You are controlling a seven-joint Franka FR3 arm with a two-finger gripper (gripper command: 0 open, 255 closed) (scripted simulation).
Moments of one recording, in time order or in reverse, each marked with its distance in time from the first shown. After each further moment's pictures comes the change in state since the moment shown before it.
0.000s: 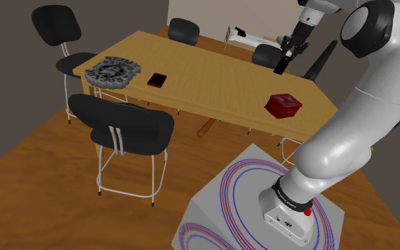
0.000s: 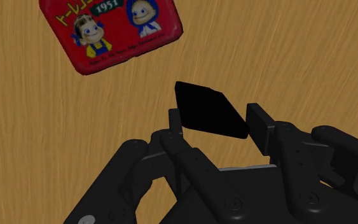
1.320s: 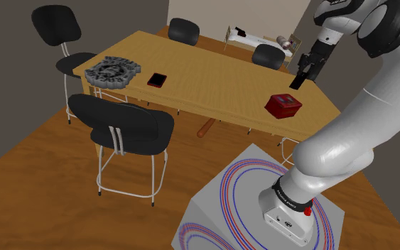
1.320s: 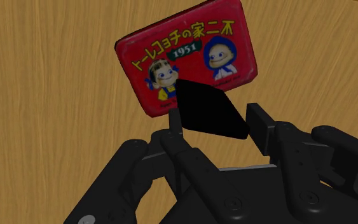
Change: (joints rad) arm -0.089 -0.085 -0.080 -0.213 -0.037 0.133 -0.176
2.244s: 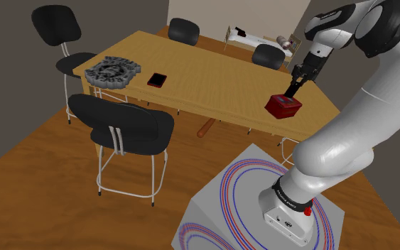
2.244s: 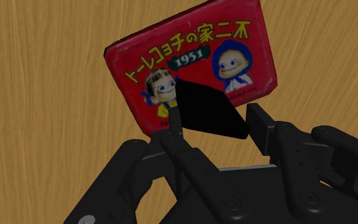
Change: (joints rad) arm -0.001 0.021 0.001 -0.128 0.014 0.145 -0.011
